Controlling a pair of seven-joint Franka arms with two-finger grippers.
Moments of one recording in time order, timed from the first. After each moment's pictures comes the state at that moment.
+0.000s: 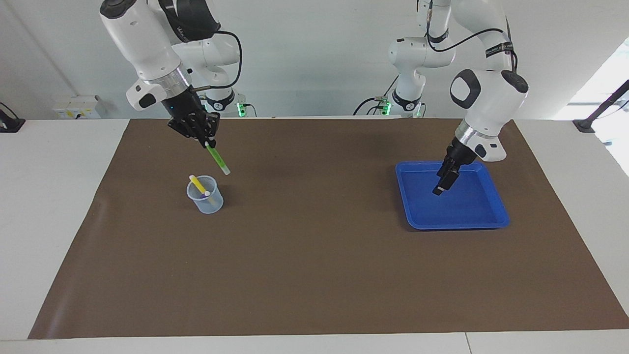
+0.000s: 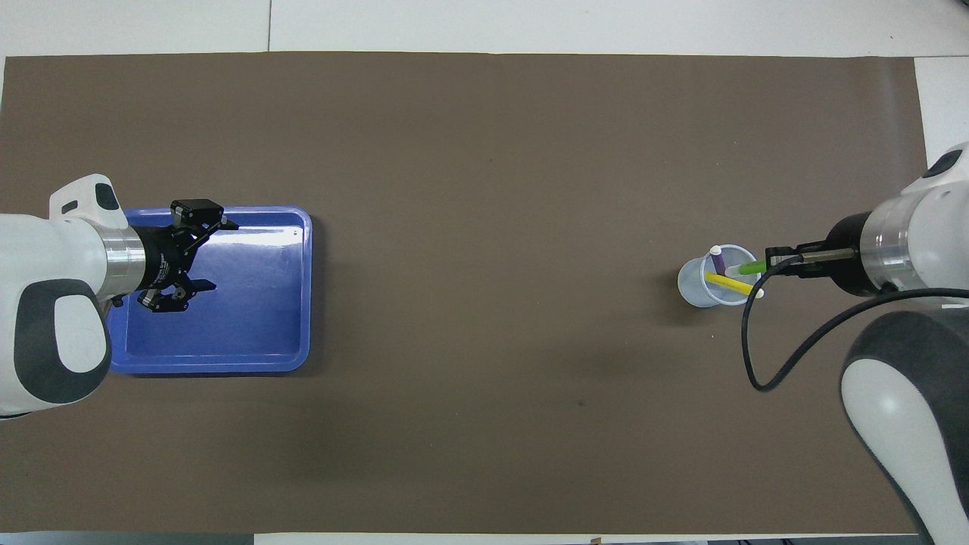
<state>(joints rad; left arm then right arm) -0.13 -0.06 -0.01 -2.19 -0.34 2.30 -0.92 0.05 -0.15 0.08 -1.92 0.28 1.87 0.29</state>
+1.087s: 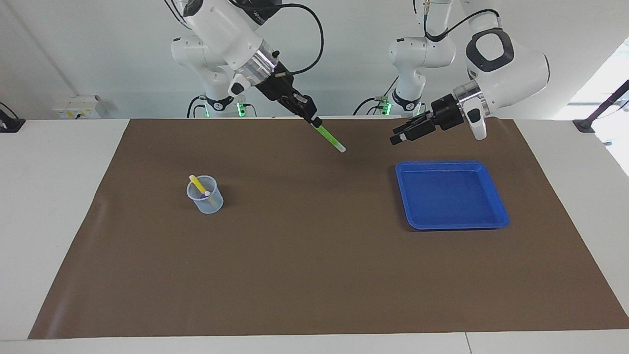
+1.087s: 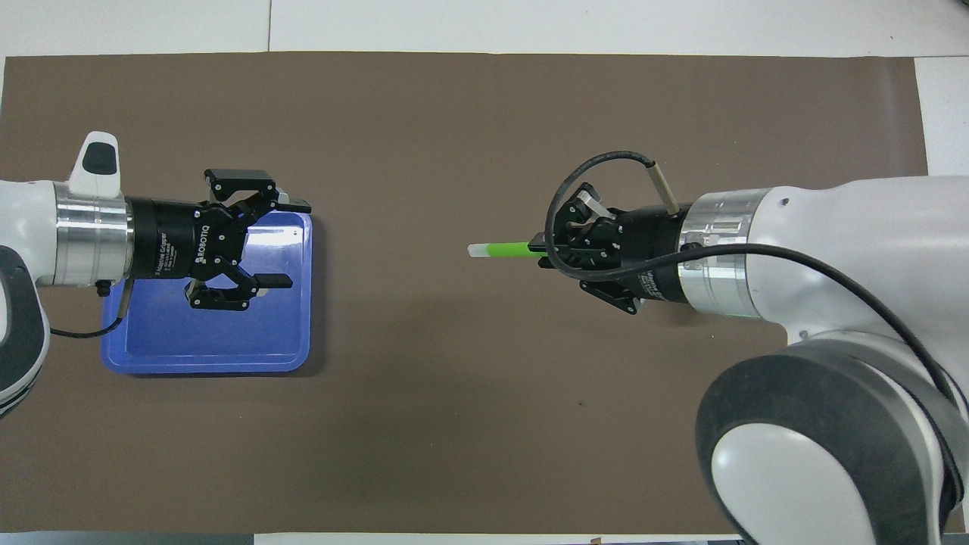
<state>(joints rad) -0.13 -0.14 -0.01 -2.05 -1.10 1.81 -0.64 0.05 -0.02 0.45 -1.78 0.70 2.10 1.14</state>
